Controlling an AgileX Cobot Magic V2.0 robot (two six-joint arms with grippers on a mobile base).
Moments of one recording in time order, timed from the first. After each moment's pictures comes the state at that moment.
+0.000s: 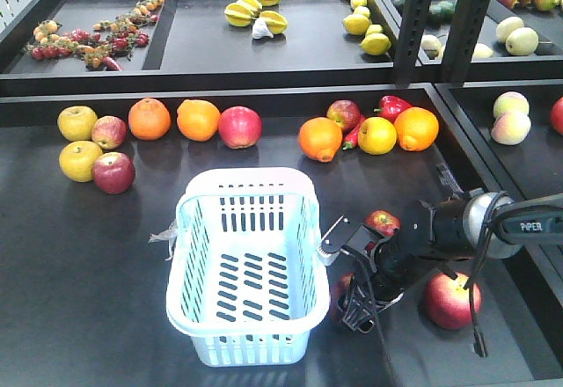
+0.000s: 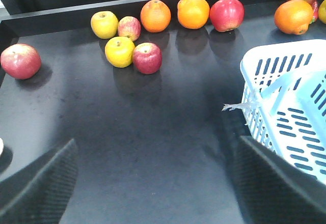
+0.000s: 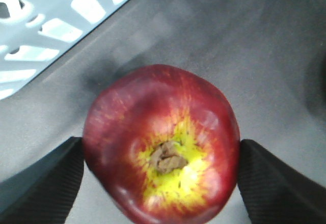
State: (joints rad) left arm -0.16 0.62 -0.85 0.16 0.89 -0.13; right arm 0.34 2.03 -1.03 0.40 0.41 -0.90
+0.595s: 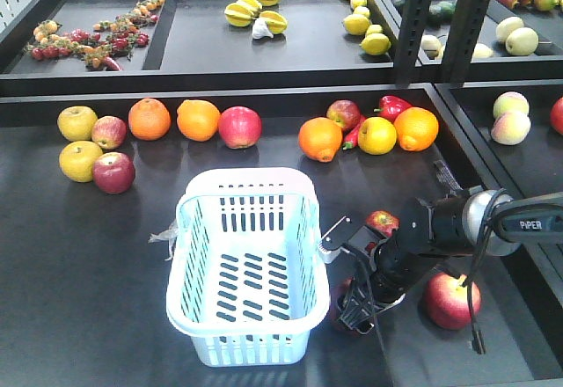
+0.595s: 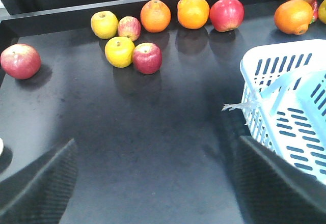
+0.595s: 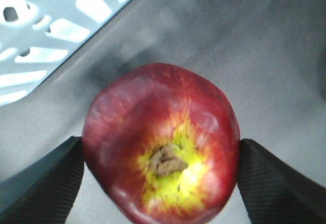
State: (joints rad) left arm -0.16 0.62 -0.85 0.16 0.89 -0.13; right arm 0.34 2.03 -1.04 0.34 0.48 -0.76
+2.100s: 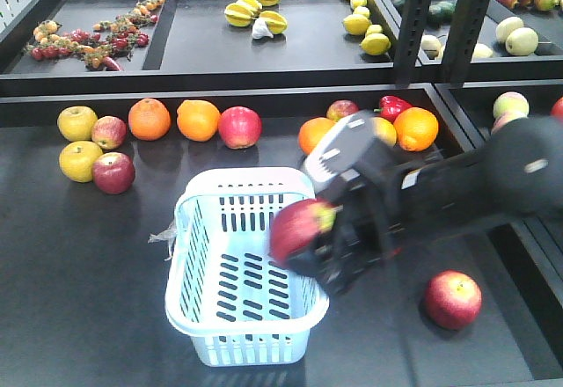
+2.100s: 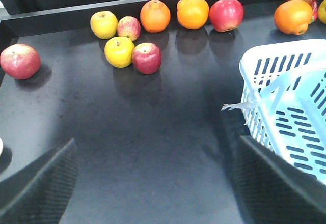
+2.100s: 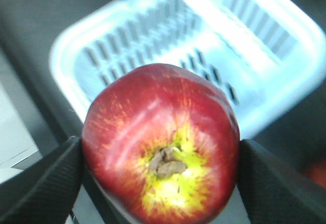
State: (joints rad) left arm -0.16 0.62 -0.85 0.16 0.89 -0.13; right arm 0.50 1.45 -1.03 0.59 0.65 -0.88
